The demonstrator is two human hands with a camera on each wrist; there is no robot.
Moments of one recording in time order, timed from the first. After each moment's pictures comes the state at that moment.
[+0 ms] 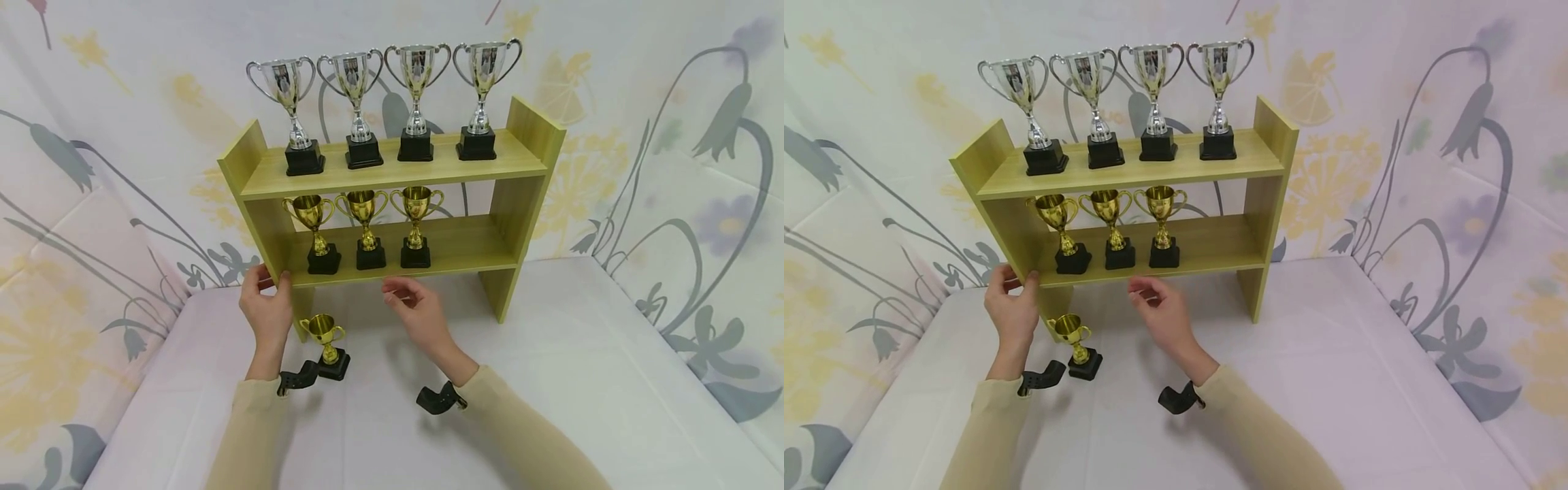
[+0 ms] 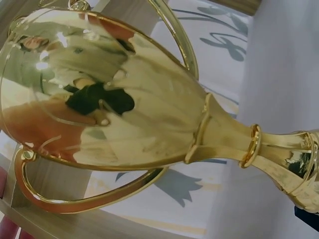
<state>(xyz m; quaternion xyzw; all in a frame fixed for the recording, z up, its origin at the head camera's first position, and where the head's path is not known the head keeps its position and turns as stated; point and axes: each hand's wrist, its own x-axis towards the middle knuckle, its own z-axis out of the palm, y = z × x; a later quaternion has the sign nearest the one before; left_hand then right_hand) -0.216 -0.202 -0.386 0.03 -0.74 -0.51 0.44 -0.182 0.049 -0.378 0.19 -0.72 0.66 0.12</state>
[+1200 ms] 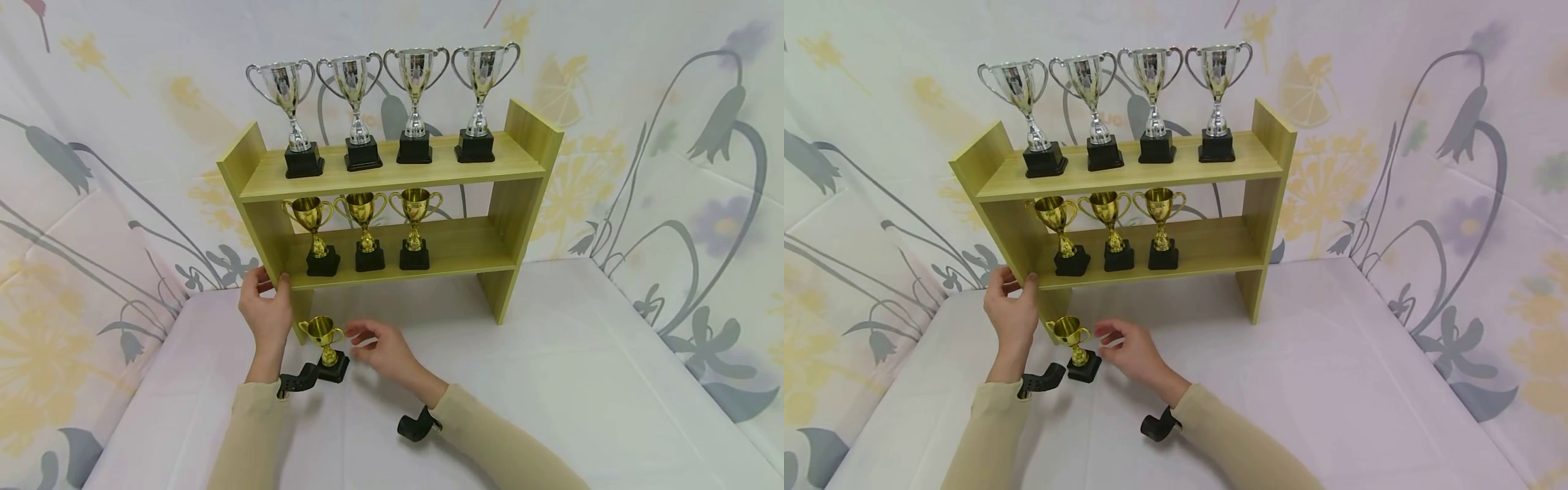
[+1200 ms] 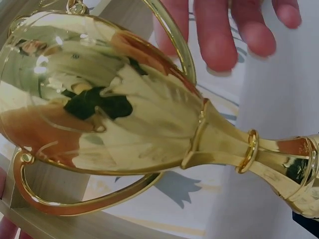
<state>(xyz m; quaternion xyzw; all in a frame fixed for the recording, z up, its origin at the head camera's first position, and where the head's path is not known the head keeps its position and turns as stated) -0.215 -0.201 -0.387 0.04 -0.73 -0.52 0.44 -0.177 0.007 -0.440 0.25 -0.77 0.59 -0.03</state>
